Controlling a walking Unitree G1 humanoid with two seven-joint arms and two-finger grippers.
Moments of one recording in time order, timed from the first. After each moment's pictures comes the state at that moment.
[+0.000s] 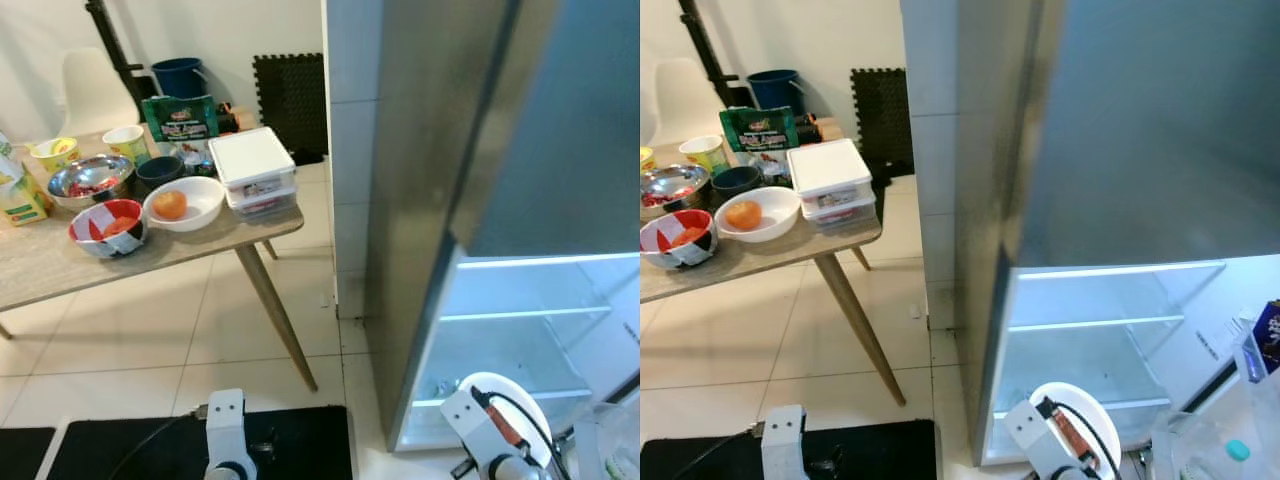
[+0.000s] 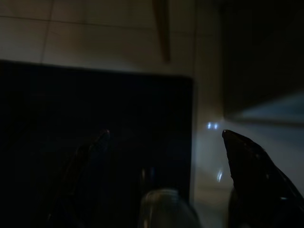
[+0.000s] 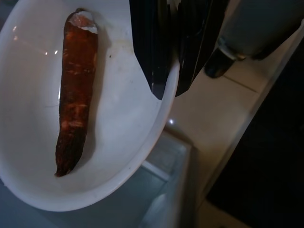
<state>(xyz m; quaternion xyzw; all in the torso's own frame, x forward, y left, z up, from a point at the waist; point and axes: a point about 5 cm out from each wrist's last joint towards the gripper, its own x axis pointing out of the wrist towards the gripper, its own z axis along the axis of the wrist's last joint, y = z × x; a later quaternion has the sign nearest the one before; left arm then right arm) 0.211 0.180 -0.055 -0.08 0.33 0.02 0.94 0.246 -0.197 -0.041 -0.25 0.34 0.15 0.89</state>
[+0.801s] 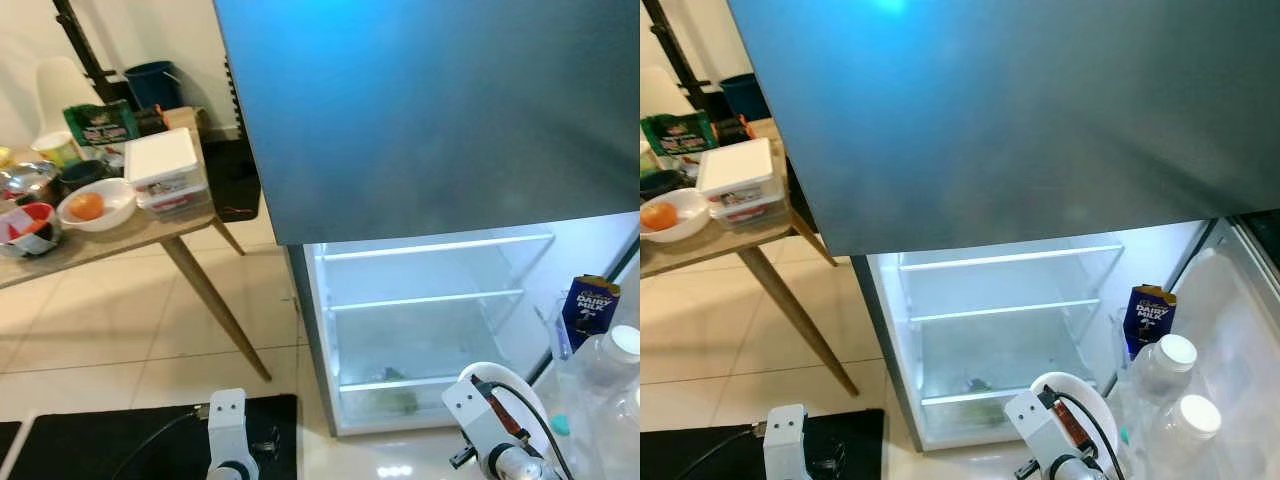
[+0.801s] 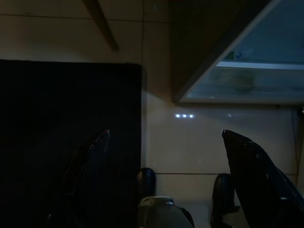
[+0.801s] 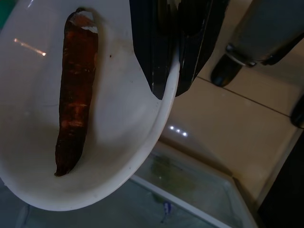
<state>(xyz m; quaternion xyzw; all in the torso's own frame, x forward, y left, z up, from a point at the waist) 0.218 0.181 -0.050 -0.08 0.32 0.02 0.94 0.250 -0.191 -0.038 -0.24 0.33 0.15 0.90</state>
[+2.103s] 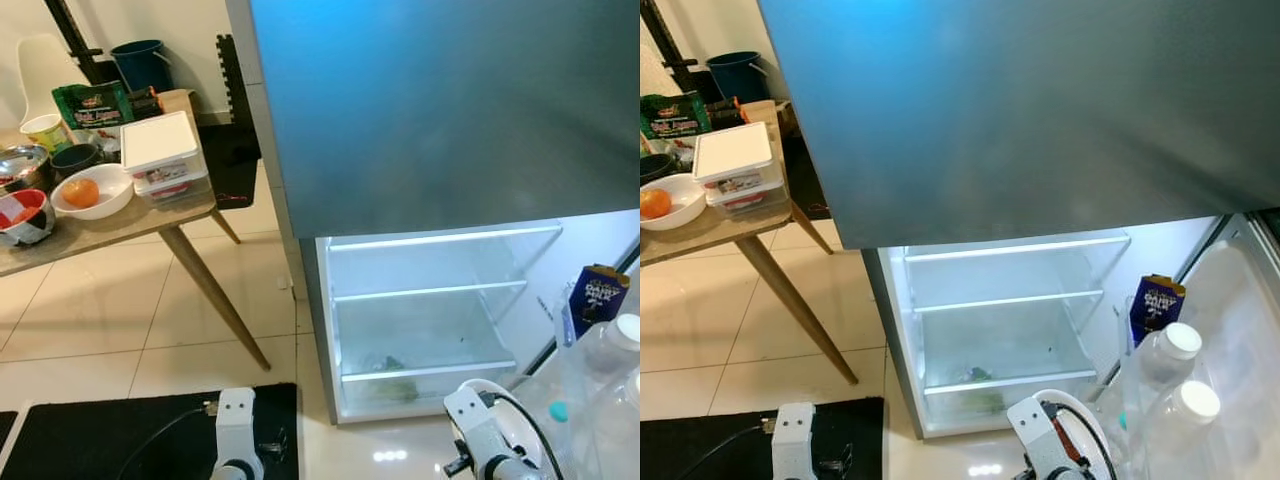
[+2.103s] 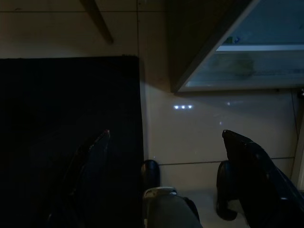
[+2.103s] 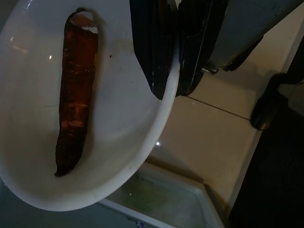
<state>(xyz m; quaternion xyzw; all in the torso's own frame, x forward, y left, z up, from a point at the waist) 0.219 0.174 -0.050 -0.07 0.32 -0.01 0.94 0.239 -0.188 -0.047 -0.17 0.36 0.15 0.91</state>
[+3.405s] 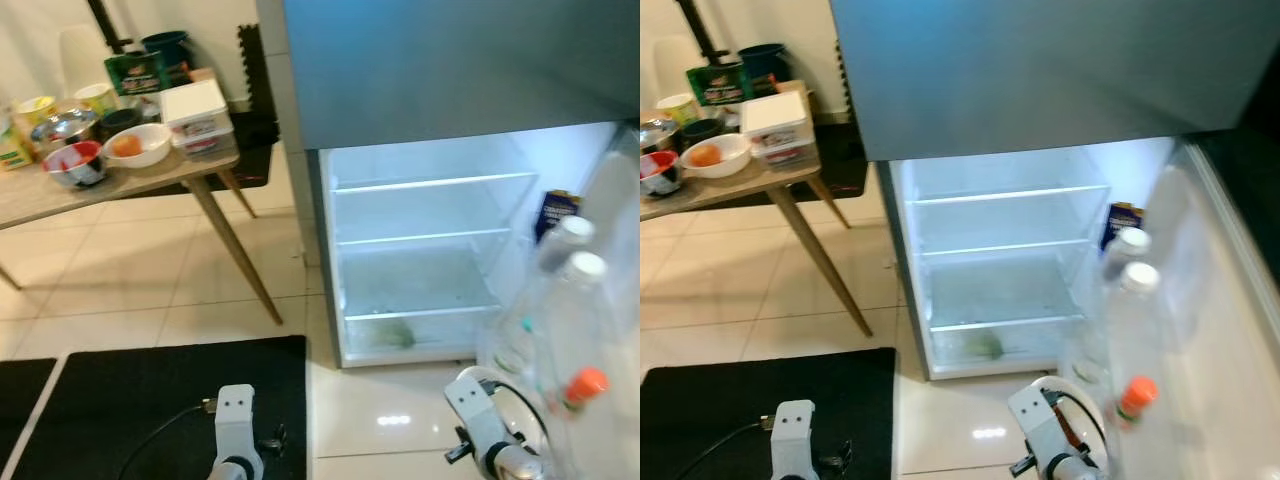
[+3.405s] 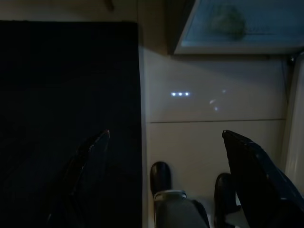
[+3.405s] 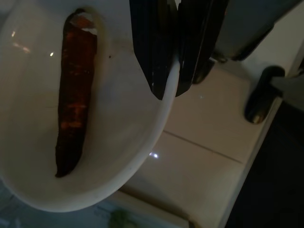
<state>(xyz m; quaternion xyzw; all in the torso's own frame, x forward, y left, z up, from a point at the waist) 0.219 0.175 -0.049 -0.07 0.32 -0.01 0.95 0.245 -0.191 -0.042 -0.18 0.35 0.15 0.91</state>
